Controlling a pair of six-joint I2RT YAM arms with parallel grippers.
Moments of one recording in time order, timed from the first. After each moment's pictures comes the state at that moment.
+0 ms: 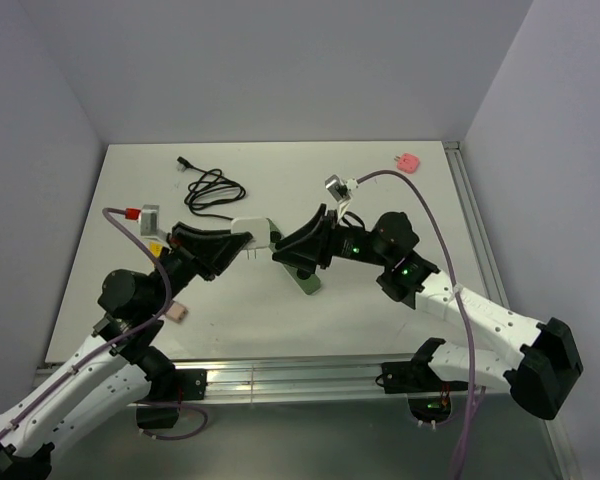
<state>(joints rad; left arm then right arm) -0.69 0.58 0.54 0.45 0.18 -0.88 0.74 1.05 0.75 0.46 -0.63 0.76</state>
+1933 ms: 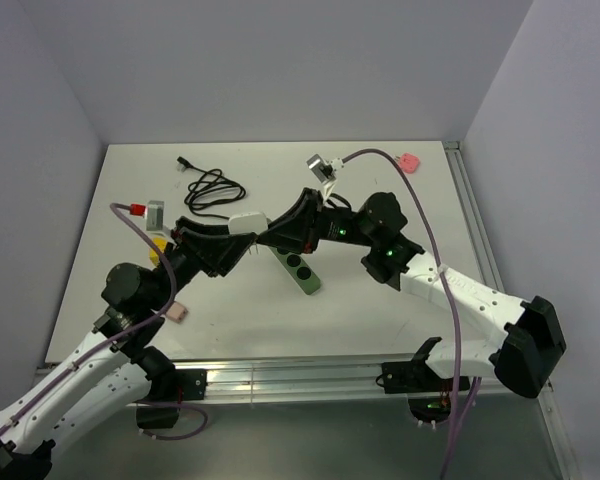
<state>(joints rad) -0.69 0.61 0.56 0.47 0.16 -0.87 0.76 1.22 0.90 0.64 -0.68 0.85</state>
